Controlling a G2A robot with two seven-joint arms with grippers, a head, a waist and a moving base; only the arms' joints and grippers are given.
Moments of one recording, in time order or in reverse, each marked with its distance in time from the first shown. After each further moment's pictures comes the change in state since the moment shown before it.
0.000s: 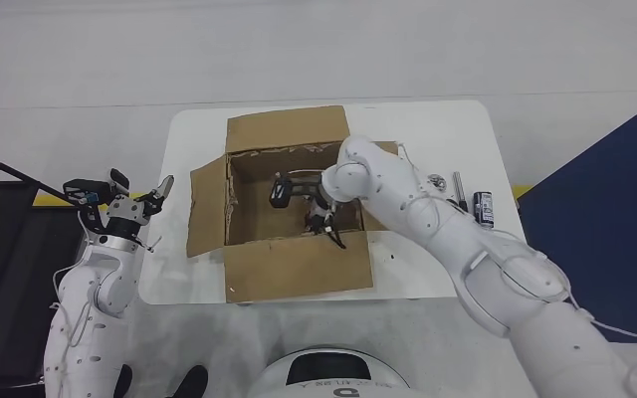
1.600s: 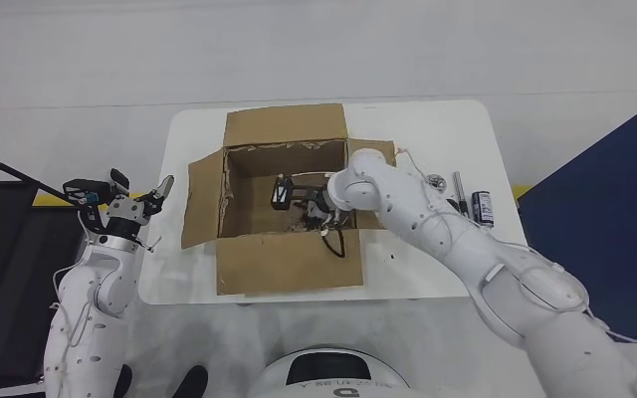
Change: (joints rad) left arm 0.000 0.000 0.000 0.000 0.000 0.000 0.000; right arm -0.084 0.115 0.025 -0.206 -0.184 0.029 -0.267
